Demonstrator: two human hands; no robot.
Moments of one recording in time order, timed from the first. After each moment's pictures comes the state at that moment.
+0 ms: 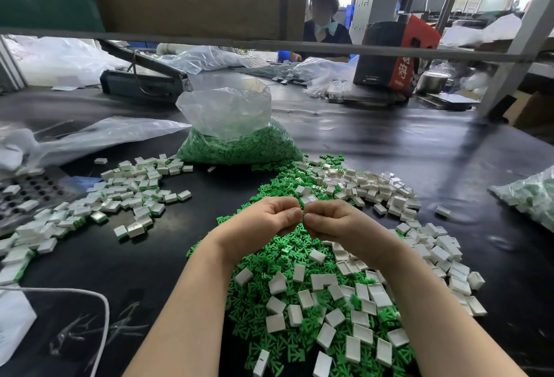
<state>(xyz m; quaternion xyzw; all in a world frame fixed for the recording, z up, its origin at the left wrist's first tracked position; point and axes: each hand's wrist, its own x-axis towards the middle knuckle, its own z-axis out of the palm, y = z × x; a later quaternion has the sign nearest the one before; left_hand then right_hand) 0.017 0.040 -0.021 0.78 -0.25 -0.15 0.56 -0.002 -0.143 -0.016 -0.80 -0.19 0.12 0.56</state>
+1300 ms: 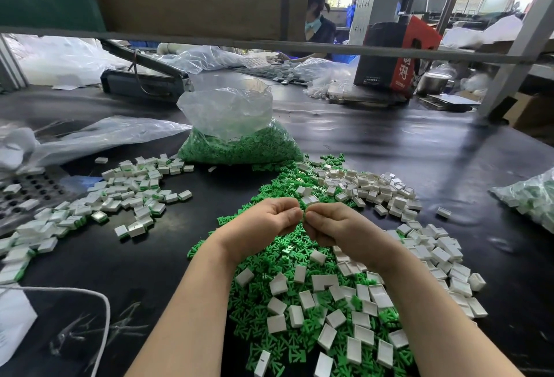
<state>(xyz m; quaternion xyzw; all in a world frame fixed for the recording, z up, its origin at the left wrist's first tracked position) 0.019 0.038 -0.025 0.77 -0.22 -0.16 0.57 0.001 -0.141 -0.023 -0.80 -0.17 0.13 0.56</state>
